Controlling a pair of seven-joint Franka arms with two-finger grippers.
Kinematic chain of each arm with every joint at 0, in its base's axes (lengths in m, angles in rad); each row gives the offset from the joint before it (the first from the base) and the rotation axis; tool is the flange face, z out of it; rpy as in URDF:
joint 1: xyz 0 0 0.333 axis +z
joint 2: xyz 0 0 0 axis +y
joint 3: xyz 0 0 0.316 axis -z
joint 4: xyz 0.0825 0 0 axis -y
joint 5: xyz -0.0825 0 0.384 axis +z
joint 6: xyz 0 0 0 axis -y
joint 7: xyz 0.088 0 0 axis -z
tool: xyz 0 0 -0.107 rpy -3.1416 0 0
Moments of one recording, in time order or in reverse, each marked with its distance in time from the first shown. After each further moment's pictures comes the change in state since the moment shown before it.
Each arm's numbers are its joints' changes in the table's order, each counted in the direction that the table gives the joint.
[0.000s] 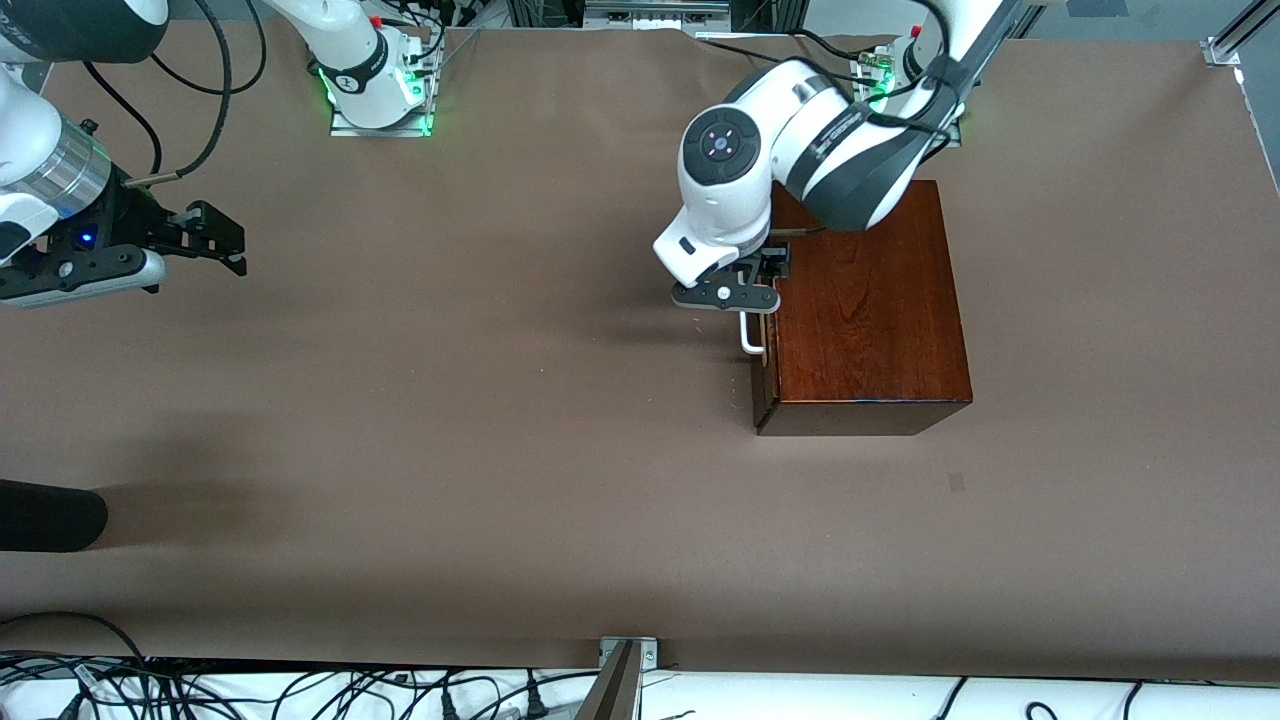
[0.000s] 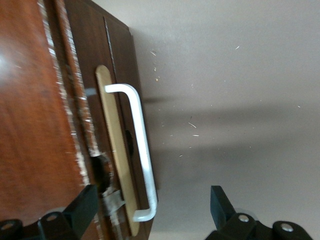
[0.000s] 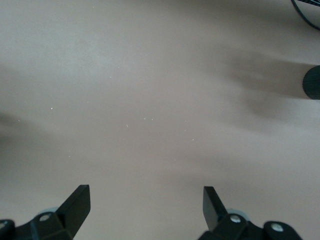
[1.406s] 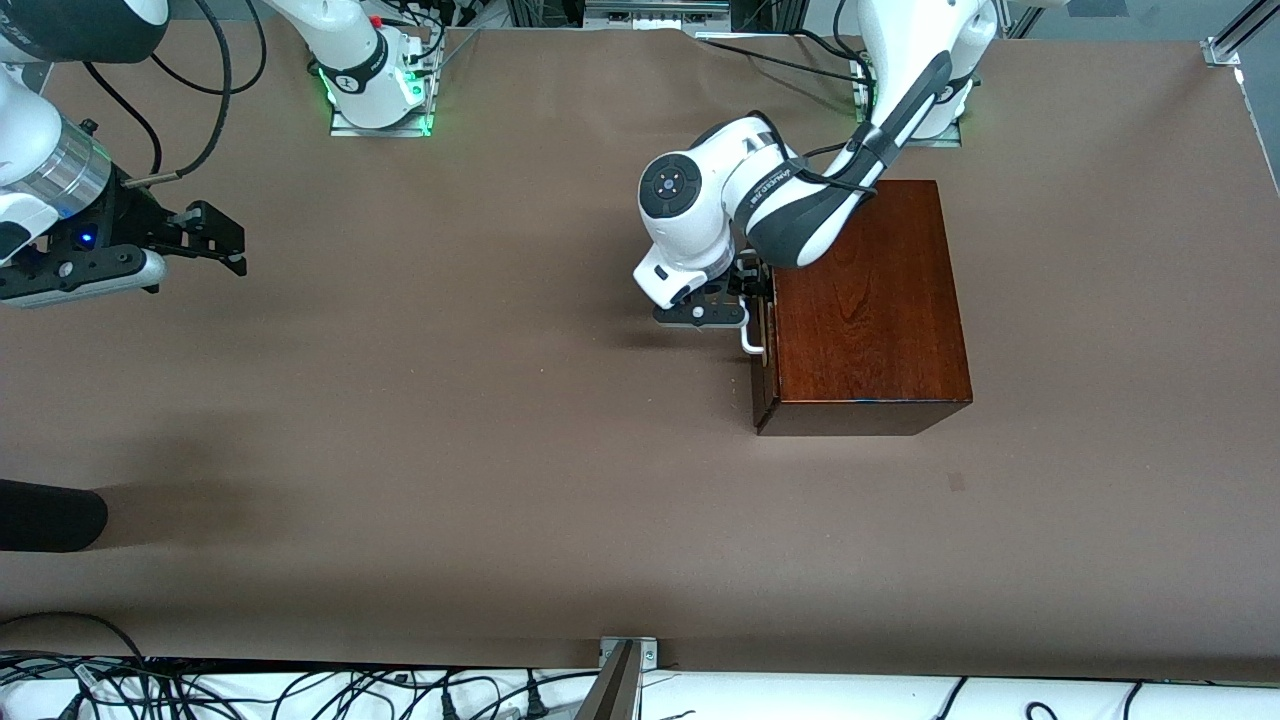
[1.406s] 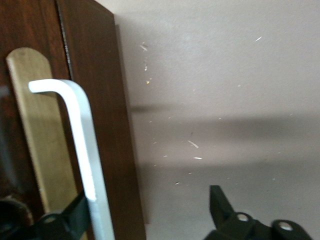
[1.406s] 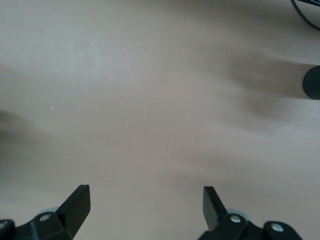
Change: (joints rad) left arm -0.052 0.116 -0.001 -0.059 0.150 0.142 -0.156; right arm 0.000 0.000 0.000 0.000 0.000 0.000 0.000
